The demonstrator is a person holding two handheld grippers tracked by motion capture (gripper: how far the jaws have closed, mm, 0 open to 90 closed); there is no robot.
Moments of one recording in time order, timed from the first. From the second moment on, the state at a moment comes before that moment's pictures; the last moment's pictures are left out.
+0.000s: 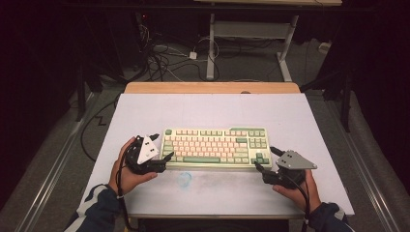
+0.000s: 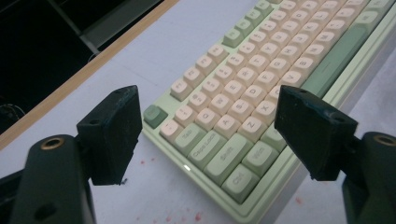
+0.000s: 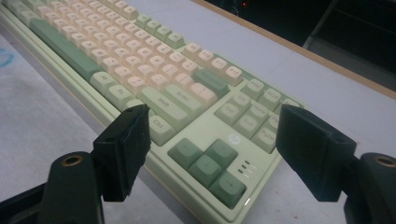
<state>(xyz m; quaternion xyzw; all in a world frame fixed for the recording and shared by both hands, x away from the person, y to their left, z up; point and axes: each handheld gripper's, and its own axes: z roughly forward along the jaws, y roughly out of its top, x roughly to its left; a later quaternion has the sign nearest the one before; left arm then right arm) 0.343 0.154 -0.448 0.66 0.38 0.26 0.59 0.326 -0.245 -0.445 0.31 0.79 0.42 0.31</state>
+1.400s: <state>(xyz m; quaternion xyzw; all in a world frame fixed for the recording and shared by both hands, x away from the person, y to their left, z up) 0.326 0.177 -0.476 0.67 0.43 0.24 0.55 0.396 -0.148 -0.428 0.24 0.85 0.39 0.24</state>
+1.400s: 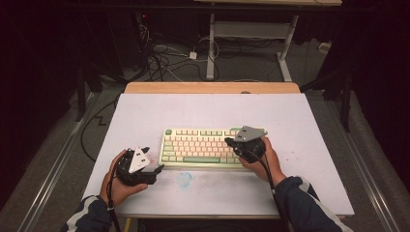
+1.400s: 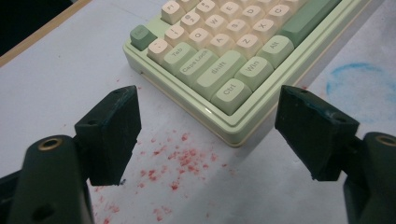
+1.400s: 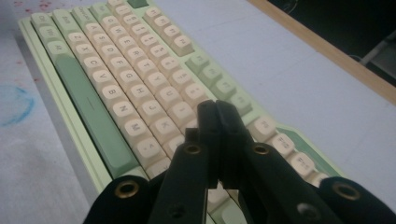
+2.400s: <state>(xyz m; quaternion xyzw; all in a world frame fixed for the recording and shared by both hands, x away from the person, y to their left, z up) 0.325 0.172 -0.477 0.68 0.42 0.23 0.55 0.419 -0.121 -0.448 0.24 0.88 0.34 0.22</state>
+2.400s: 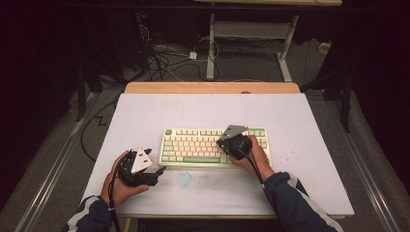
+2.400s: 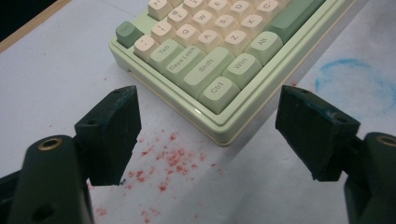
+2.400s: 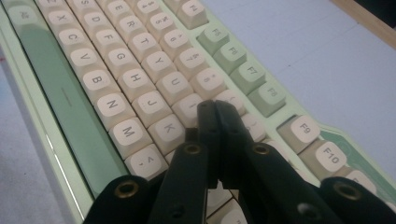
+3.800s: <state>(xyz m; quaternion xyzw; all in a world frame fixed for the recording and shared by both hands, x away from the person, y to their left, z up) 0.325 0.172 -0.478 0.68 0.43 0.23 0.55 0.367 -0.183 -0.408 0.27 0.79 0.46 0.31</state>
